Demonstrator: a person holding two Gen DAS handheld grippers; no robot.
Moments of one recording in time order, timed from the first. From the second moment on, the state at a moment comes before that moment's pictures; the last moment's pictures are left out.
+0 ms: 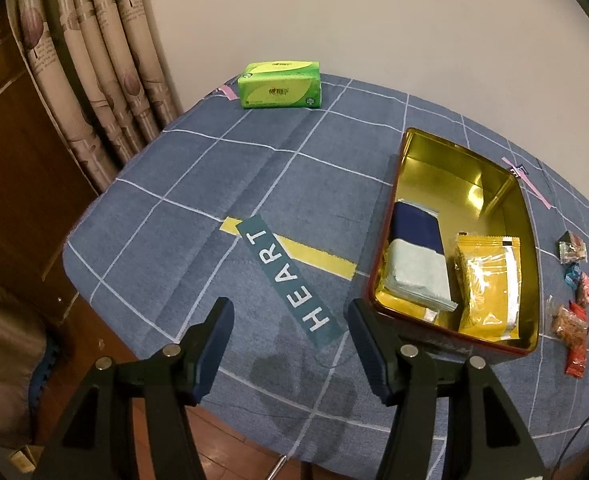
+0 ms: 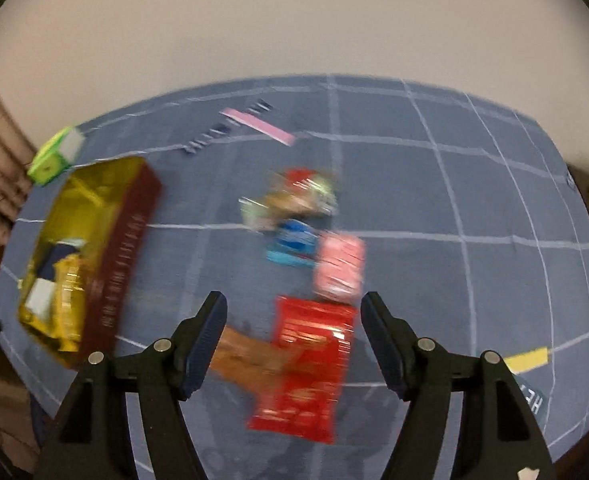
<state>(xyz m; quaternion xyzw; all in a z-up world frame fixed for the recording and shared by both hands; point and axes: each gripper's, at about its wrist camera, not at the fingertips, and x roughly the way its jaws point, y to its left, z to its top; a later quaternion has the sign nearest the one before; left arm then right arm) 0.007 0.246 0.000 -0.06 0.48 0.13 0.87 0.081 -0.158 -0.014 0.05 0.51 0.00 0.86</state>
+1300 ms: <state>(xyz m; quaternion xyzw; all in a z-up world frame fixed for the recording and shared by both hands) 0.004 0.155 0.021 -0.01 0.48 0.05 0.88 0.047 -0.152 -0.070 0.01 0.53 0.04 0.85</state>
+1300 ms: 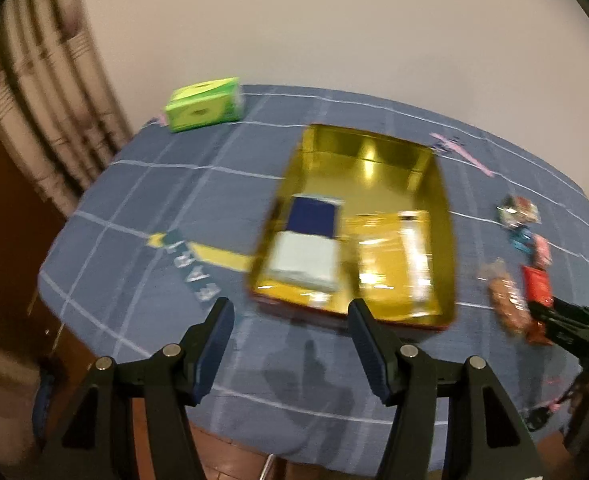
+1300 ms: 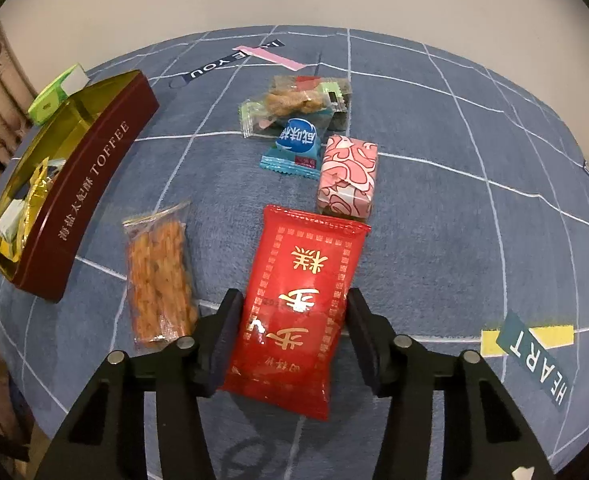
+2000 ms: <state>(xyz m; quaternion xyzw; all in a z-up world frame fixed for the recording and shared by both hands) 0.061 -0.001 -0.004 -0.04 0.58 -0.11 0.81 0.029 -0.245 -0.070 0.03 0.51 -0.02 0.86</state>
